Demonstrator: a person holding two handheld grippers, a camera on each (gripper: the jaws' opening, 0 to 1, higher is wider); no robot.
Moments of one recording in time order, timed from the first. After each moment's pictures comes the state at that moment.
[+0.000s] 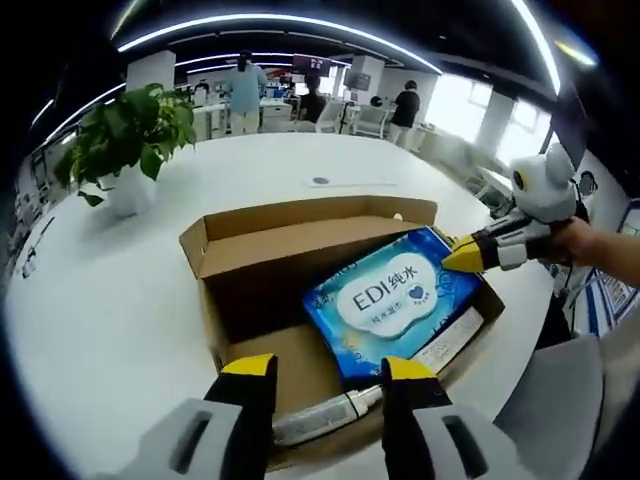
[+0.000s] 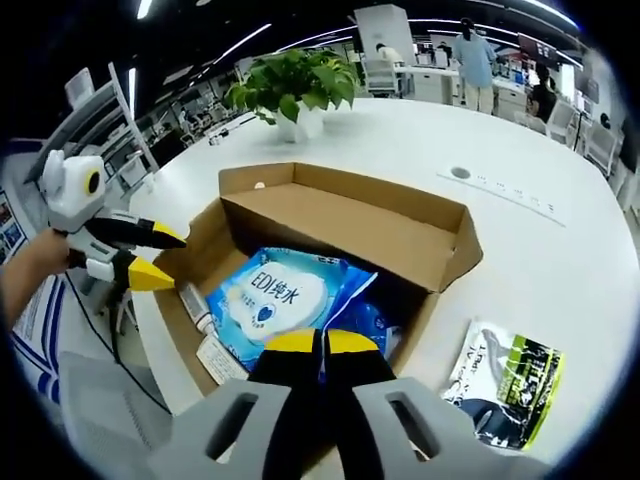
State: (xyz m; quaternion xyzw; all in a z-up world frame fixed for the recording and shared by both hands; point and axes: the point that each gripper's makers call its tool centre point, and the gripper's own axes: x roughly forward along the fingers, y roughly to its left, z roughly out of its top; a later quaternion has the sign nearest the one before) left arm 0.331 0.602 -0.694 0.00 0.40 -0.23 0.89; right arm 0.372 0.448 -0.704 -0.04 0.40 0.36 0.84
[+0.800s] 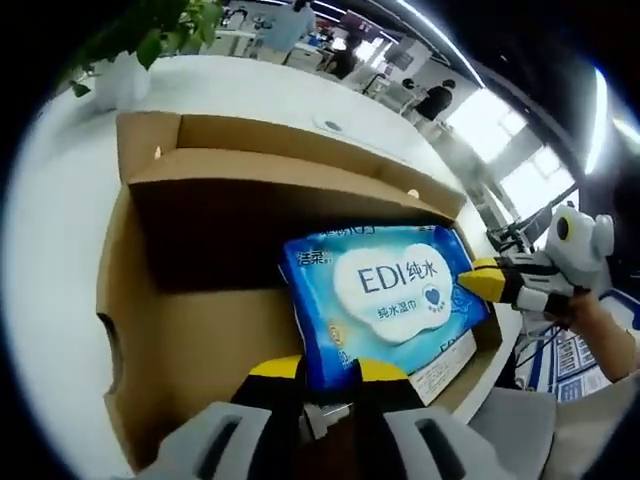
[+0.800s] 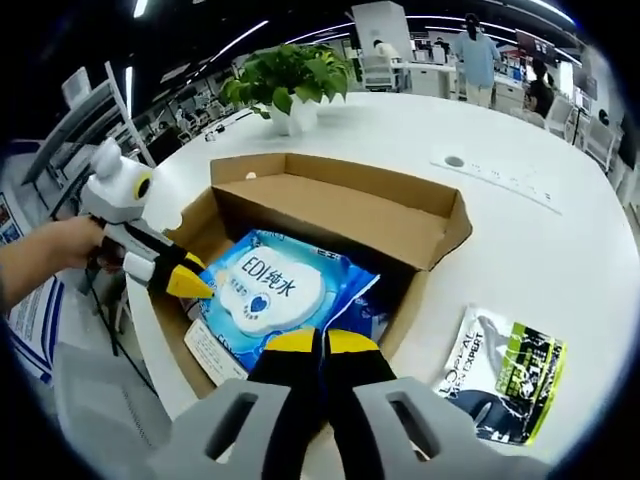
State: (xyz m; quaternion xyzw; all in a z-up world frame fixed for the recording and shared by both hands) left arm 0.334 0.569 -0.747 -0.16 0.50 -0.22 0.82; right arm 0.370 0.437 -0.716 -0.03 0.40 0.36 0.84
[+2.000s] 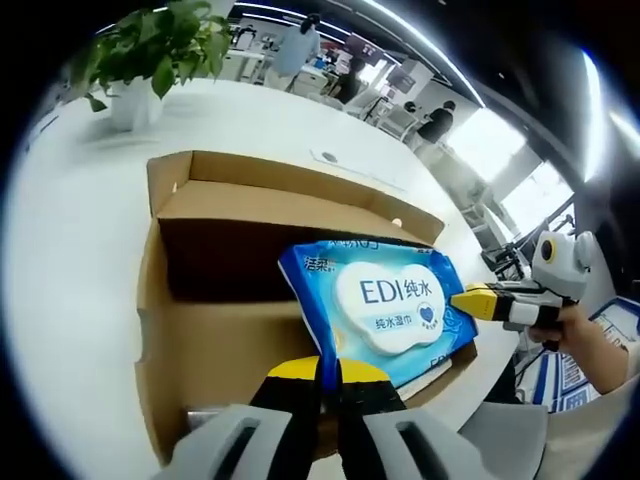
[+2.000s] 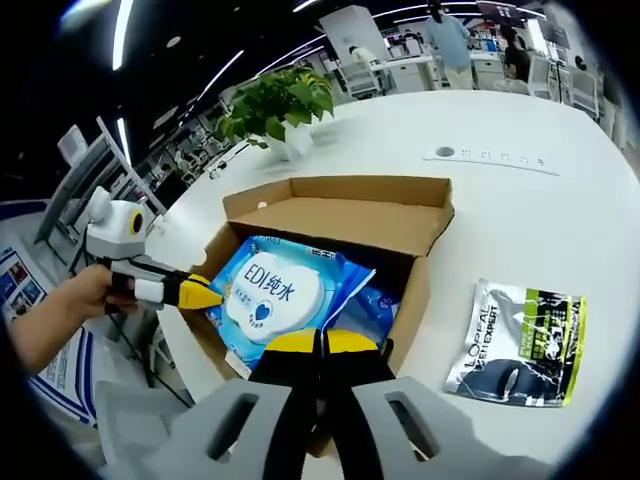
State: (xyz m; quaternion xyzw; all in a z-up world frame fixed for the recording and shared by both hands) left arm 0.327 0.569 -0.700 -0.16 0.45 -0.21 0.85; right arm 0.355 0.433 -0.689 0.08 0.40 0.35 0.84
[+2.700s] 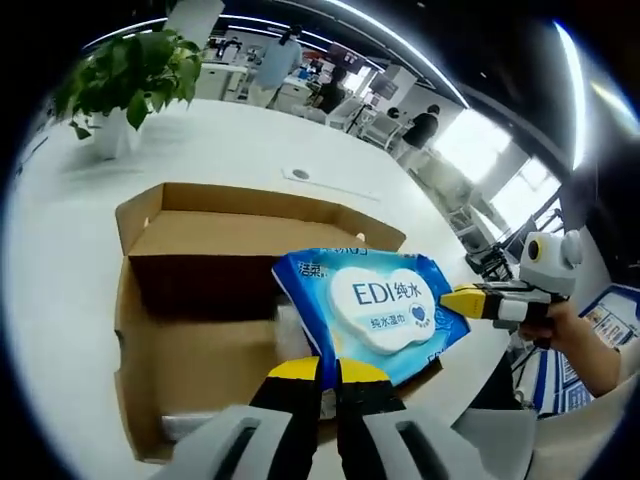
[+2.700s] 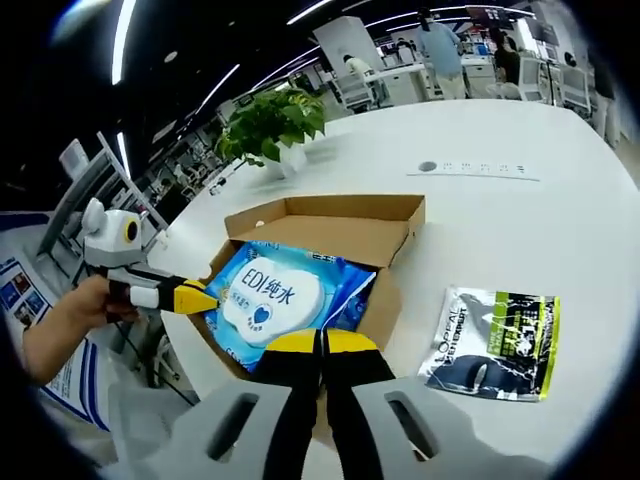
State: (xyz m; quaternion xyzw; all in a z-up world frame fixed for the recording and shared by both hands) left arm 0.329 0.528 -0.669 -0.15 0.43 -0.23 0.86; right arm 0.357 0.394 -0.664 0.10 0.38 0.34 0.85
